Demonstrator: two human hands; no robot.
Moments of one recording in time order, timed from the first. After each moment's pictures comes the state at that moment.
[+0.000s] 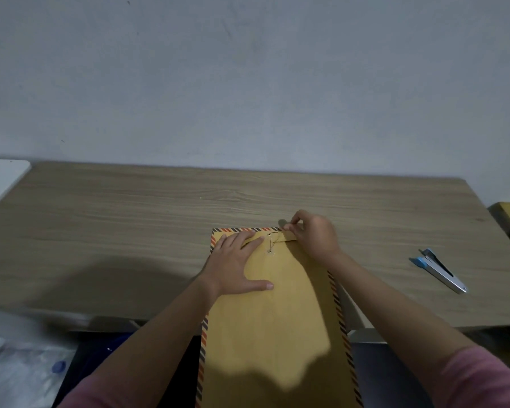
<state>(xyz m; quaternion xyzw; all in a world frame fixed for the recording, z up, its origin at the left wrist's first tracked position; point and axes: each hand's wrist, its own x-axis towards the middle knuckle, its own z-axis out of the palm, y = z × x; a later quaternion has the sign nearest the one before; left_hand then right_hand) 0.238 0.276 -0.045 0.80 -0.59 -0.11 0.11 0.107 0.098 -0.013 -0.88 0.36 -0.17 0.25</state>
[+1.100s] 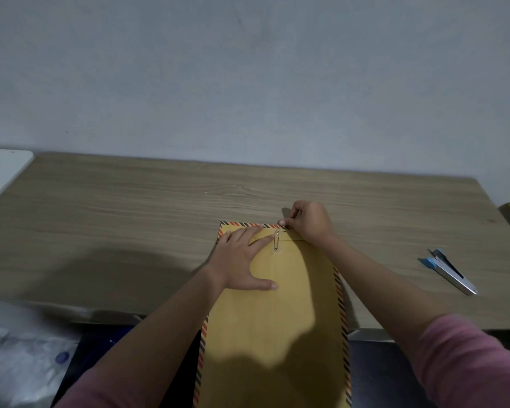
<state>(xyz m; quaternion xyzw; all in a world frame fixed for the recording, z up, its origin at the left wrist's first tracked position) 0.243 0.275 -0.040 0.79 -0.61 -0.10 0.05 0.143 0.081 -0.023 -0.87 0.37 -0.12 0.31</state>
